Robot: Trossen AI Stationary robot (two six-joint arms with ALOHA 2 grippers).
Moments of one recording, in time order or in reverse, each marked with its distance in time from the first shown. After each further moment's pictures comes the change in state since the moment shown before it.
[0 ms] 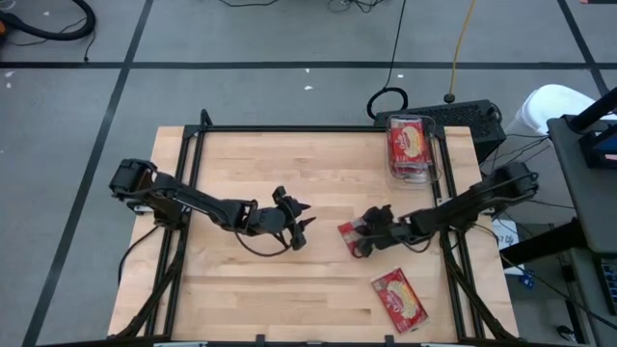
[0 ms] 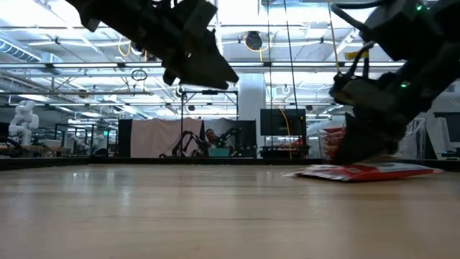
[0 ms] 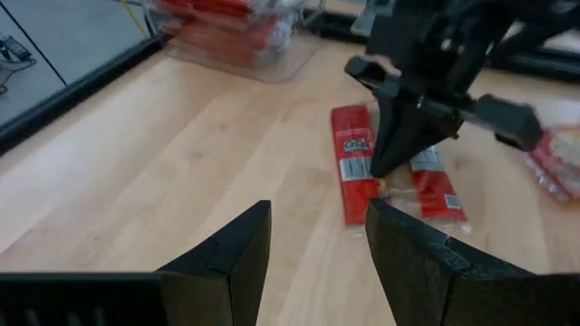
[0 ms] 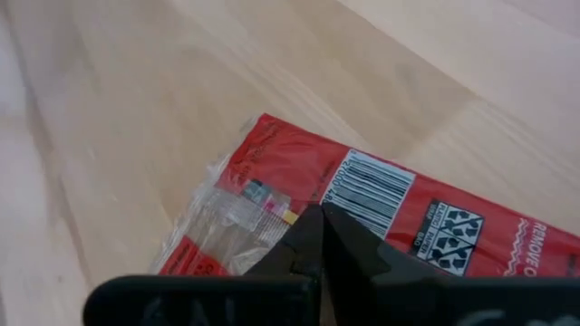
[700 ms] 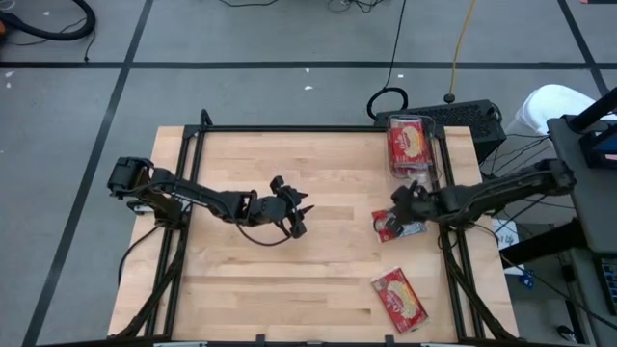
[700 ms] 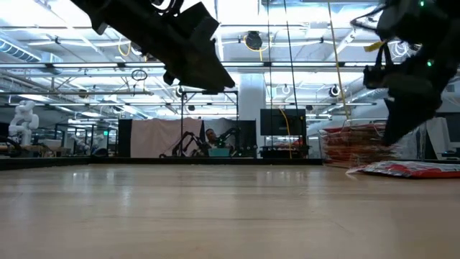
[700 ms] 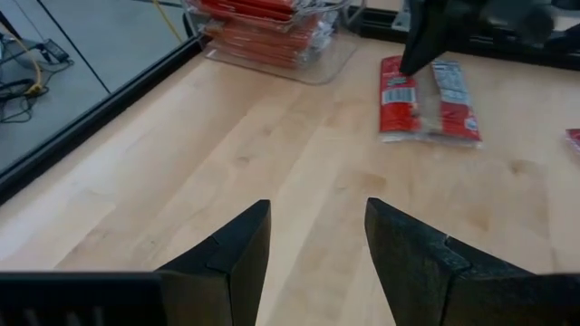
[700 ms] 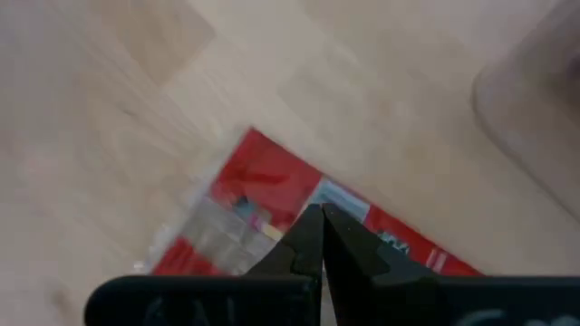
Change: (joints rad) left arm 0.078 -0.028 0.001 -0.048 0.003 0.051; right arm -0.151 -0.552 0.009 -0.801 -0.068 -0.063
